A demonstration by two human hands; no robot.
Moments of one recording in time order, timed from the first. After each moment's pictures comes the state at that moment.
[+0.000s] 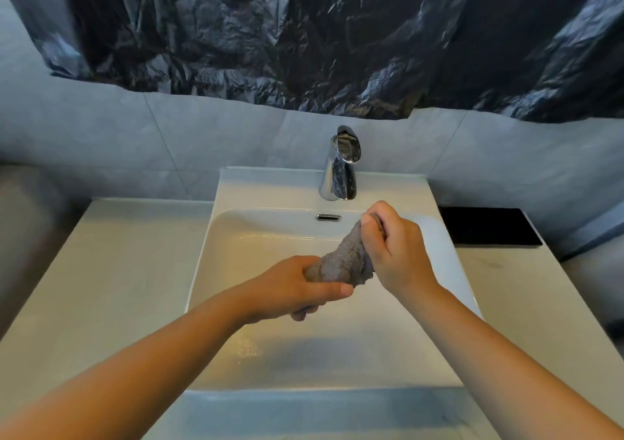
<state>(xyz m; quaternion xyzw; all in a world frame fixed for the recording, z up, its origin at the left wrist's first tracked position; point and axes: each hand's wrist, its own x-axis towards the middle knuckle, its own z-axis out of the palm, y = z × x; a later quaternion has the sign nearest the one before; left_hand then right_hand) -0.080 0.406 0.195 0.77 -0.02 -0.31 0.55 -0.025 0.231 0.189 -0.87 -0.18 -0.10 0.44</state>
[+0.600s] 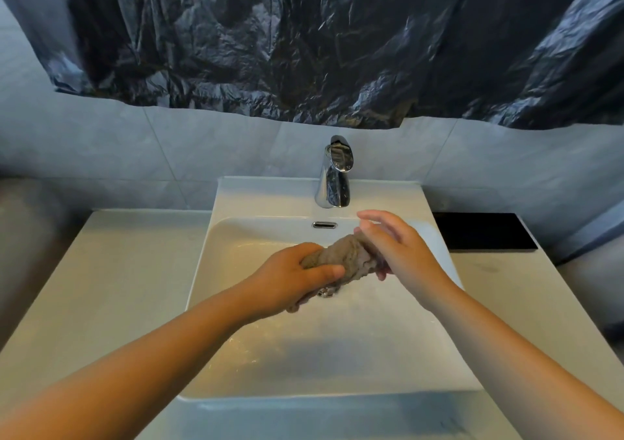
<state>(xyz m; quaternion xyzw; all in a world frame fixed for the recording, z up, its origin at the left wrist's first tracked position) -0.077 0.402 0.211 0.81 -0.01 -0.20 0.56 -0.027 0.213 0.212 -0.80 -0.06 0.12 0.58</state>
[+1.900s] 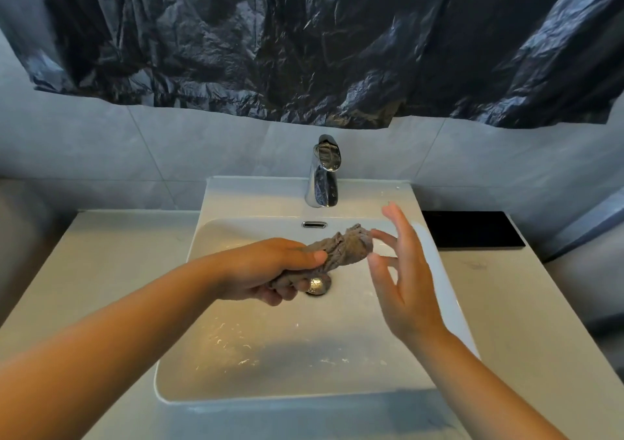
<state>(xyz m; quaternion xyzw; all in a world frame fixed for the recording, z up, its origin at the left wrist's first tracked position) -0.055 0.414 0.225 0.67 0.00 -0.40 0.62 -0.059 0.195 0.178 -0.83 -0.18 -0.11 0.52</state>
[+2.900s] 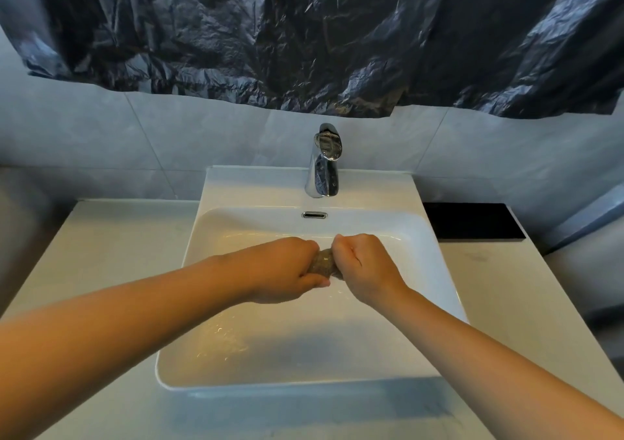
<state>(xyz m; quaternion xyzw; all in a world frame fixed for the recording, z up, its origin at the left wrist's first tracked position) -0.064 0.390 0.230 0.94 -0.15 -0.25 0.17 -0.032 0.229 0.167 -0.88 -0.20 0.05 0.42</state>
